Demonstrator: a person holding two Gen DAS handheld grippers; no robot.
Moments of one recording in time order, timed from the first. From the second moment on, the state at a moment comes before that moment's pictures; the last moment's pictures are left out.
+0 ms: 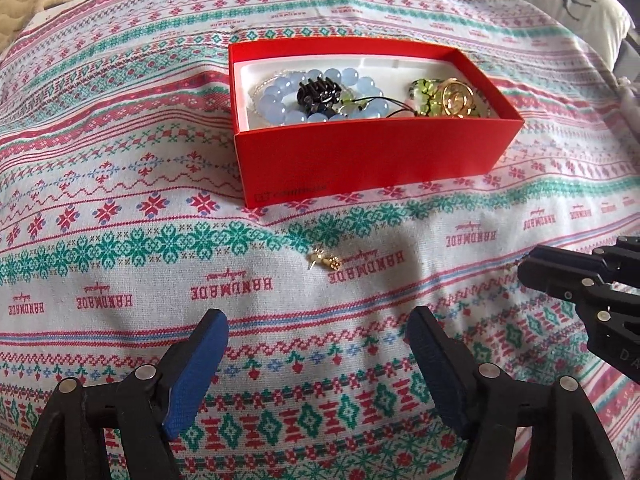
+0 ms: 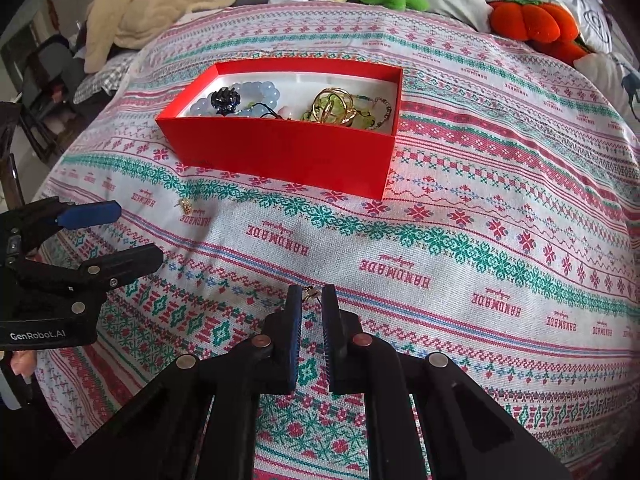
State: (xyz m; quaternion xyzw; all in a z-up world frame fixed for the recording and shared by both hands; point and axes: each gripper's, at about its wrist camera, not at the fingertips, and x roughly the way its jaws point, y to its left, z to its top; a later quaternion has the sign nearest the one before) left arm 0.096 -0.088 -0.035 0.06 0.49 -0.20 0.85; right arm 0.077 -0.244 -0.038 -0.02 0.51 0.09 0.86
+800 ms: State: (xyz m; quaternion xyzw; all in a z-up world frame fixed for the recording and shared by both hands) left arm 0.152 -0.097 -0.057 -0.08 0.57 -0.16 0.80; right arm 0.076 -0.275 -0.024 0.02 0.53 0.06 0.84
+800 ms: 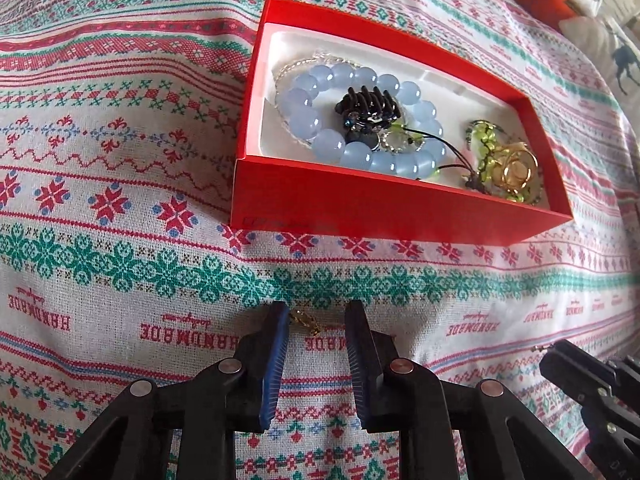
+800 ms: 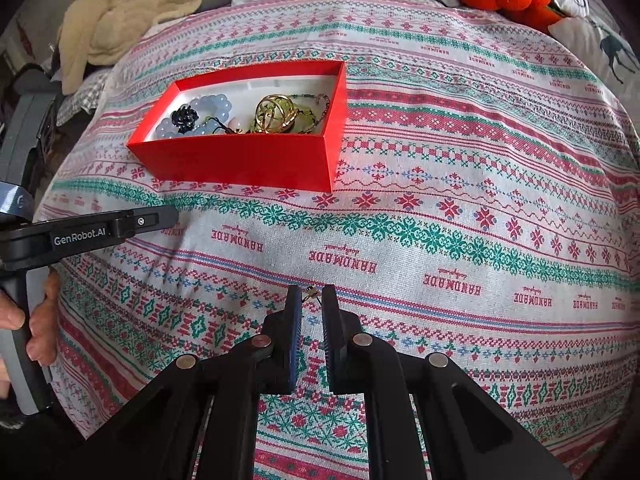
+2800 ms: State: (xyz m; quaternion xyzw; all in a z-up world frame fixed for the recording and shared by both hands) left arm 0.220 -0.141 -0.004 -0.12 0.51 -0.22 0.82; right arm 0.169 -0.301 0.025 0.16 0.50 0.05 0.85
